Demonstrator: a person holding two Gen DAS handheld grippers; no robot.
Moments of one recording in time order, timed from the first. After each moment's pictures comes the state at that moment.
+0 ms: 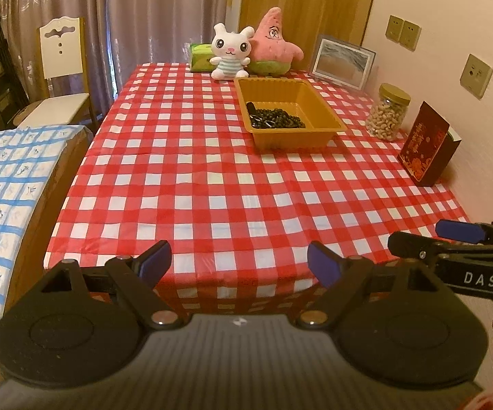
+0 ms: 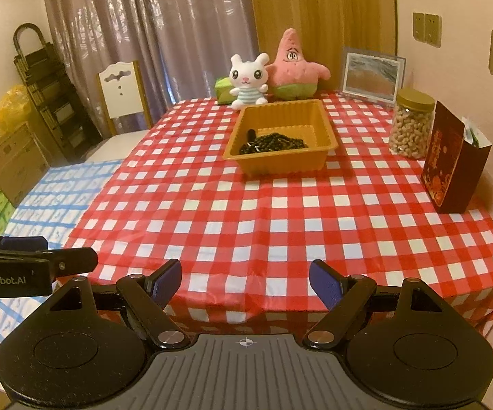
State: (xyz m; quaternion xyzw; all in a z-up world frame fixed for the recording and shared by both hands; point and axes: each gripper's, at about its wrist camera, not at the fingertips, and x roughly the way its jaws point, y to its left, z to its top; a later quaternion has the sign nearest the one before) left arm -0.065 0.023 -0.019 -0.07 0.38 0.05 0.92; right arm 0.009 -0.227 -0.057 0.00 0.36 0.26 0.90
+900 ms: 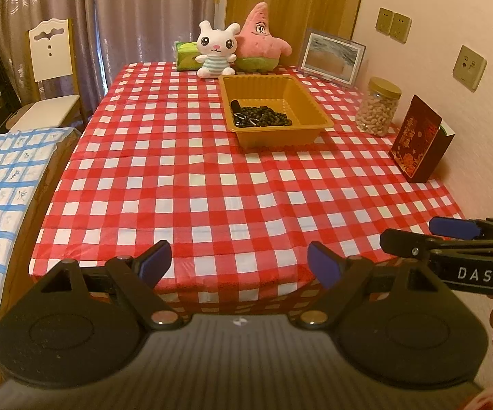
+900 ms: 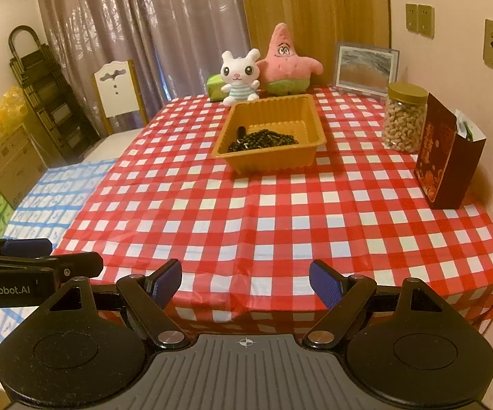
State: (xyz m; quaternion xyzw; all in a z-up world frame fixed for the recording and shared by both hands) left arm -0.051 0.005 -0.021 -0.07 0.38 0.04 0.92; right arm 0.019 -0.241 -0.057 0.00 0.37 0.26 0.89
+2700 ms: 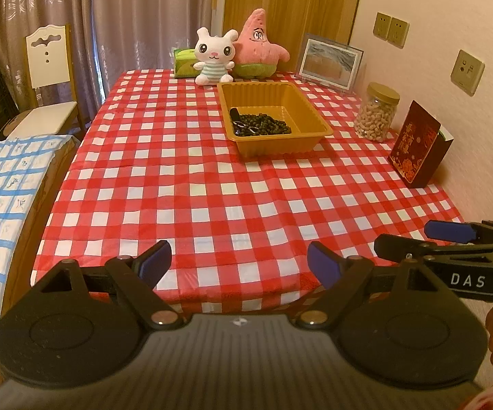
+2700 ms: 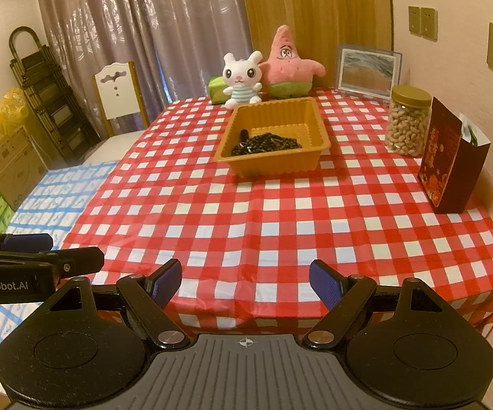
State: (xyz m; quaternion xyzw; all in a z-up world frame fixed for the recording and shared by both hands) left arm -0.044 0.006 -0.015 -0.07 0.38 0.04 0.92; right arm 0.020 -0.237 -0.057 0.00 0.37 0.26 0.89
